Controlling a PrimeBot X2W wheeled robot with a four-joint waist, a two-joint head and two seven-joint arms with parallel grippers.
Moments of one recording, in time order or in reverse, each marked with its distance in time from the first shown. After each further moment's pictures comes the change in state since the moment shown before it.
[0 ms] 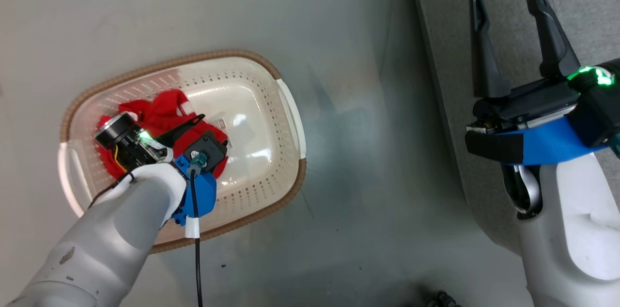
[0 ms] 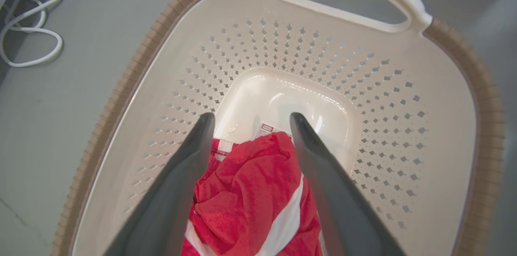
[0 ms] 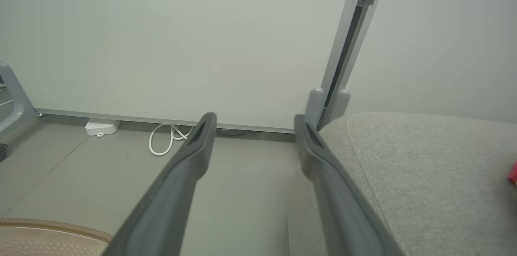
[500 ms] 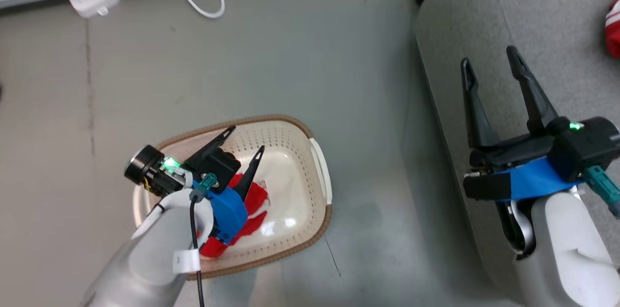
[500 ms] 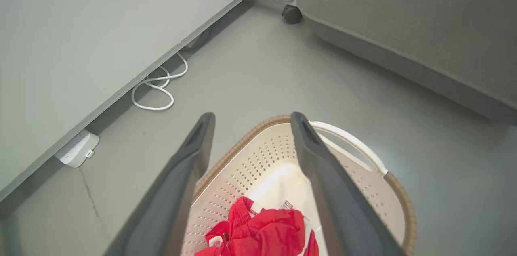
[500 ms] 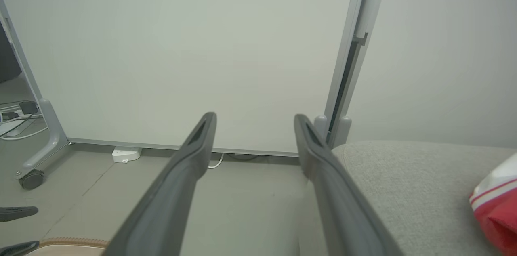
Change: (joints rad) left arm 0.250 -0.062 0.384 -0.298 0.057 0.000 -0.002; right arm 0.144 -0.016 -0.009 0.068 0.007 0.000 0.000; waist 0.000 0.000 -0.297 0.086
